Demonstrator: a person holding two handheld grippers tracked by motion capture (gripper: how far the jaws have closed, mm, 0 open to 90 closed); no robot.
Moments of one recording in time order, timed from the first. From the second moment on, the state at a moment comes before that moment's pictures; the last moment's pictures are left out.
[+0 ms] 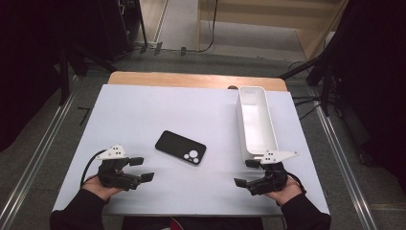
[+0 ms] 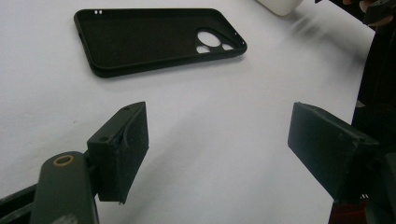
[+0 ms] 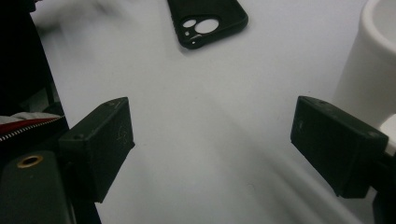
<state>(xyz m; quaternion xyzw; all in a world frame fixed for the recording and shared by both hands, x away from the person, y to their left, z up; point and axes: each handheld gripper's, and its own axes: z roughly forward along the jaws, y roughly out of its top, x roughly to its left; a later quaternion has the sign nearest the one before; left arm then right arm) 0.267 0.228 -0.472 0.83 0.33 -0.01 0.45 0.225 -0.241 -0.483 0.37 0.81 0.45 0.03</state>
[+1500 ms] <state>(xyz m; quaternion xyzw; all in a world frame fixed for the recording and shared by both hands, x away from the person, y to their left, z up) 0.275 0.227 -0.465 0.83 0.33 -0.02 0.45 0.224 -0.239 -0.483 0.37 0.81 0.45 0.02</state>
